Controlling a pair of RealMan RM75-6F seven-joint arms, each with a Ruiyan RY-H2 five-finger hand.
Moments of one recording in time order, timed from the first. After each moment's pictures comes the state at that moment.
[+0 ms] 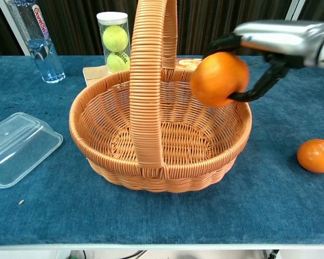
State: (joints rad) left arm -0.06 -1.14 -0.01 -1.41 1.57 1.57 -0.26; right arm 0.71 -1.32 0.18 -1.83 -1.22 0.90 -0.40
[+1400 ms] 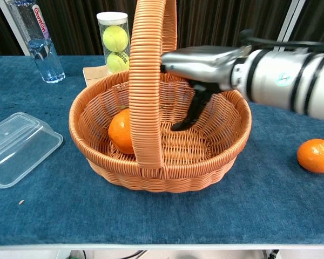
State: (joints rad) left arm -0.04 -1.14 -0.02 -1.40 1.57 1.58 -0.25; right arm 0.90 -1.45 0.15 -1.83 -1.06 0.90 -0.51
